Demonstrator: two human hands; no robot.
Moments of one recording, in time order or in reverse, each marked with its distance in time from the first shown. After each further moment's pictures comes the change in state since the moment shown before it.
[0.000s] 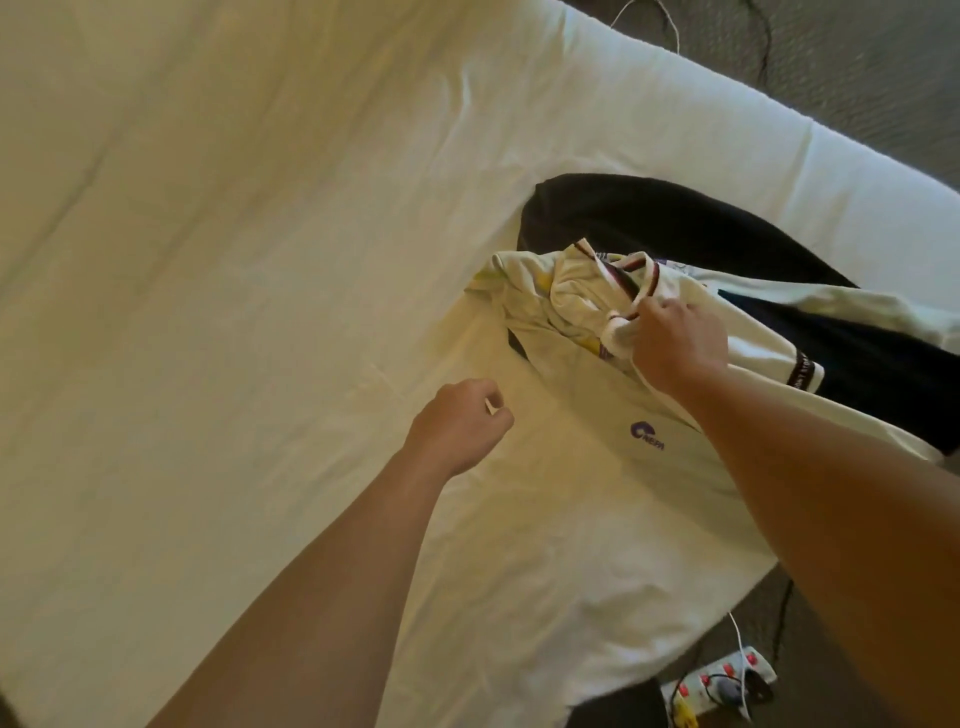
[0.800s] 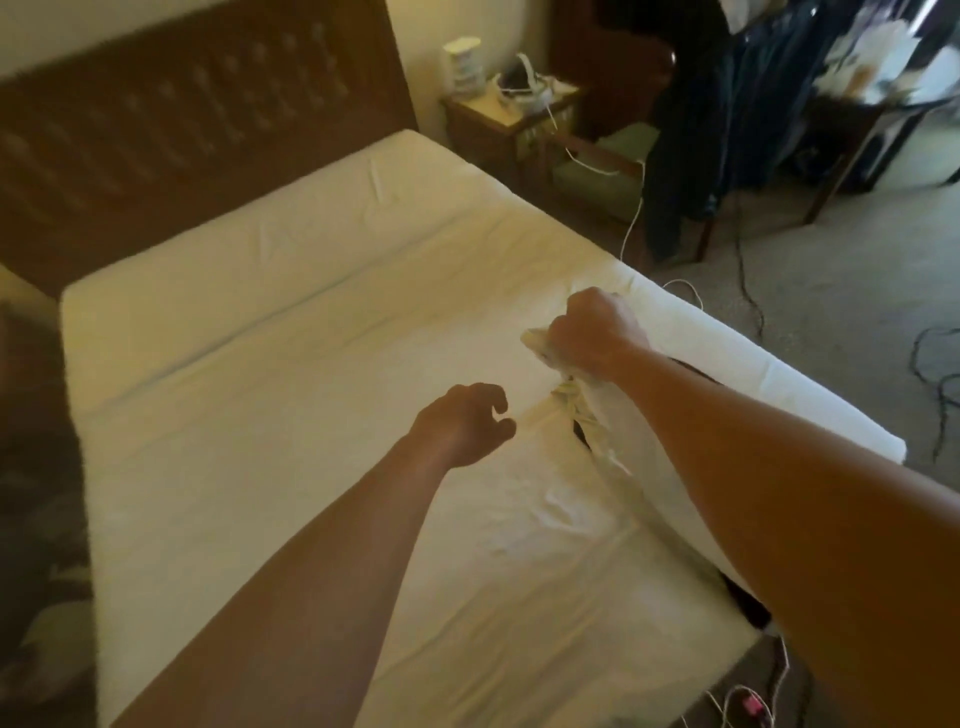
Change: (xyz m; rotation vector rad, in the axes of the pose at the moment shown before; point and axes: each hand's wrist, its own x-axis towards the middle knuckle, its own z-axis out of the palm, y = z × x) left_hand -0.286 -0.036 -0.109 0.045 0.357 0.123; right_hand -0.243 -0.197 -0.284 0.319 0.120 -0.297
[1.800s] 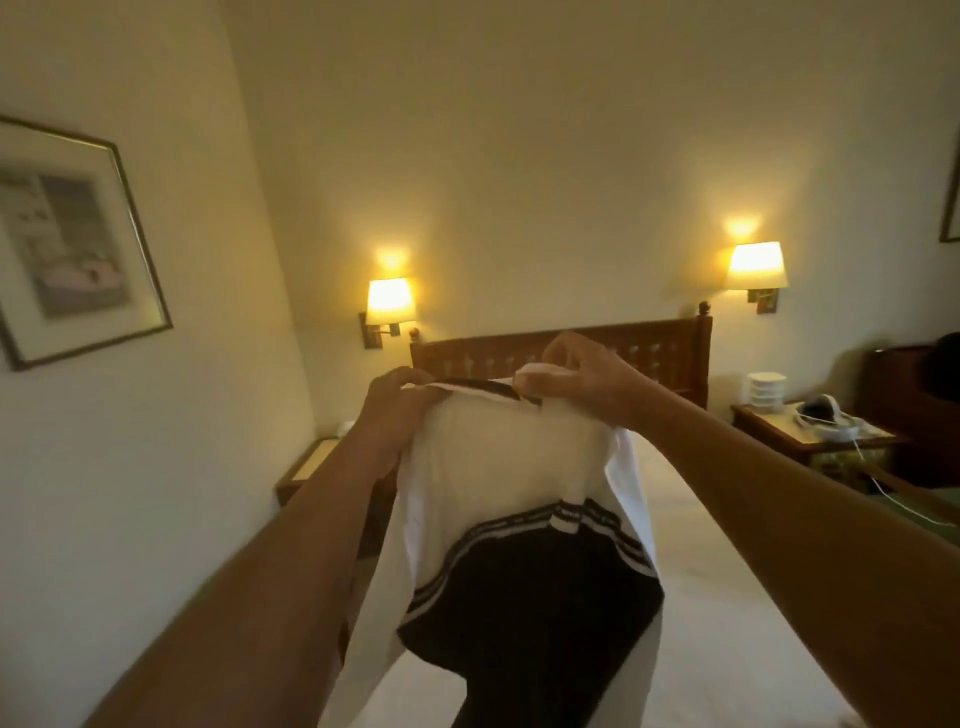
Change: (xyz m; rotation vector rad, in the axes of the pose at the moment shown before) left_hand -0.459 -0.177 -0.229 -0.868 1.240 -0.169; right_hand -0.278 -0.370 -0.084 0.342 -0.115 -1.061
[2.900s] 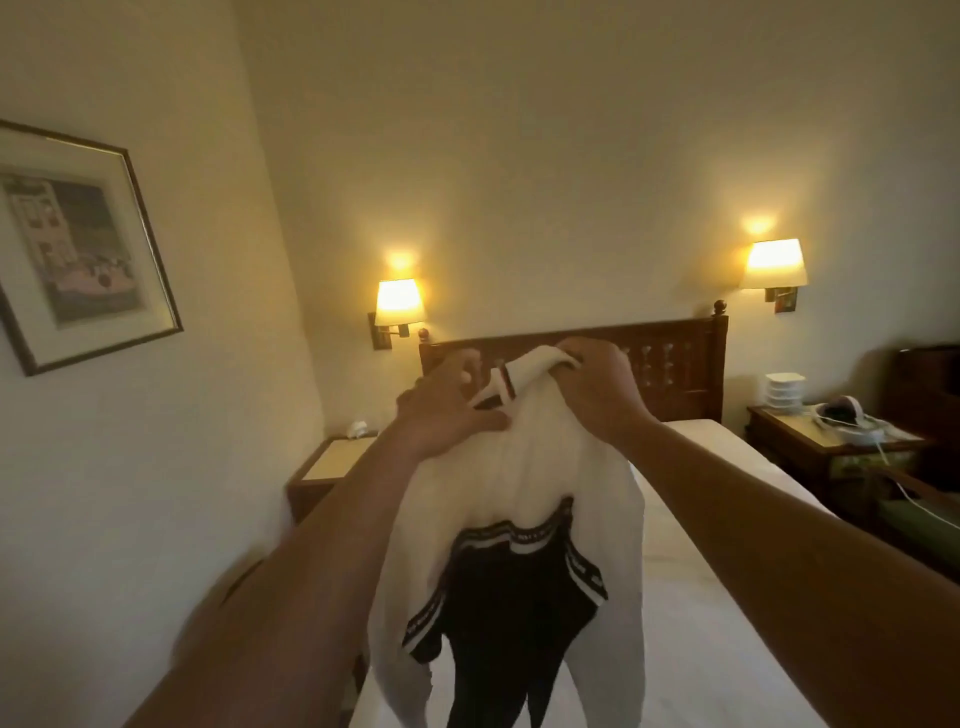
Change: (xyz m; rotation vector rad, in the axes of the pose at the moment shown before) left_hand -0.005 0.028 0.029 0.571 -0.229 0.213; right_hand 0.023 0.014 0.025 0.094 0.405 -0.073
